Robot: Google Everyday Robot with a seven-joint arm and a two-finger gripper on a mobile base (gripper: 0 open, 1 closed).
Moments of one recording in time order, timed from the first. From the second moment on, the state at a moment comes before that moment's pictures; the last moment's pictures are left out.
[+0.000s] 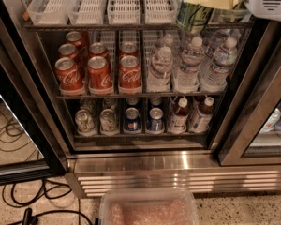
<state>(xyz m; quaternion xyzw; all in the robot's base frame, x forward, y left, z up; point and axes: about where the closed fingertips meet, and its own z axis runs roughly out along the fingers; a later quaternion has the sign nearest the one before) 0.524 -0.121 1.134 -0.33 0.68 0.14 0.65</state>
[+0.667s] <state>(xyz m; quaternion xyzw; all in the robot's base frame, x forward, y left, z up) 0.488 -0.082 1.101 -0.38 0.69 0.18 0.59</state>
